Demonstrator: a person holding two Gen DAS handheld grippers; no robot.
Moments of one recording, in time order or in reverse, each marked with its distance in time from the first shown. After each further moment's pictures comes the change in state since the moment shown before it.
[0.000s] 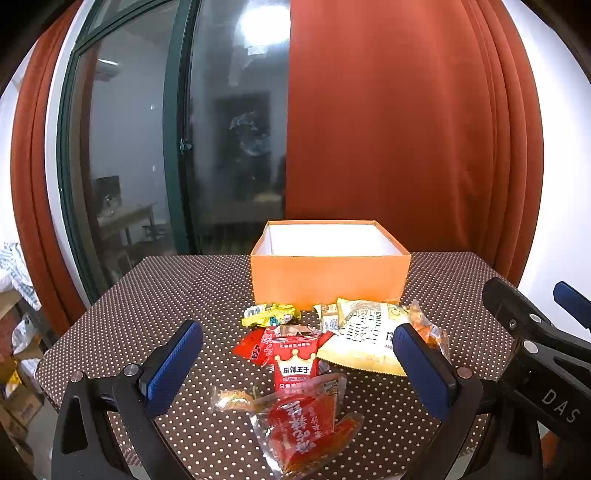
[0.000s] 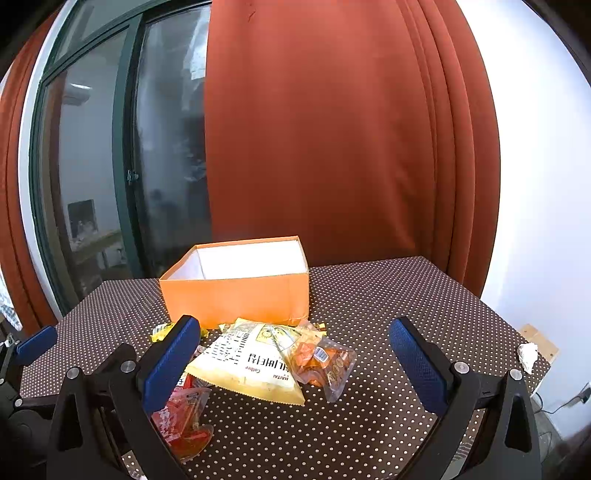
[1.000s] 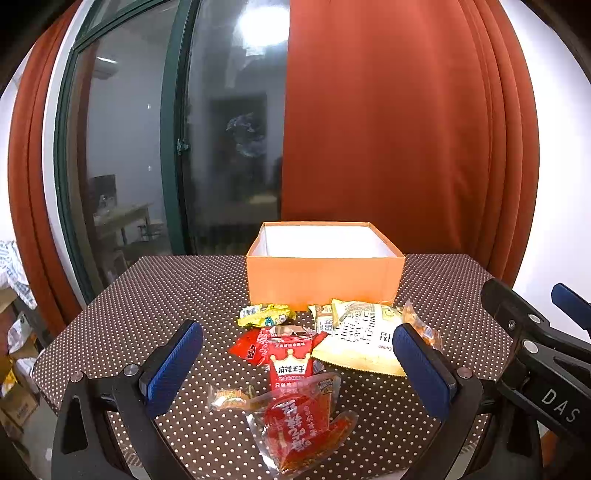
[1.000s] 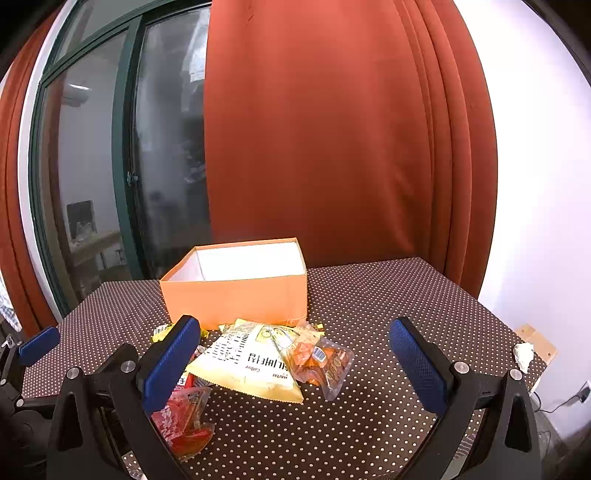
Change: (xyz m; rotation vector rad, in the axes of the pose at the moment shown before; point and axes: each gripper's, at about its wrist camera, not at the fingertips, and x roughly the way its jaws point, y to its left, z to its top) left arm -0.005 0.000 0.006 -0.009 0.003 -0.019; right arm -0.010 -0.003 0.002 0.003 -0.003 -0.008
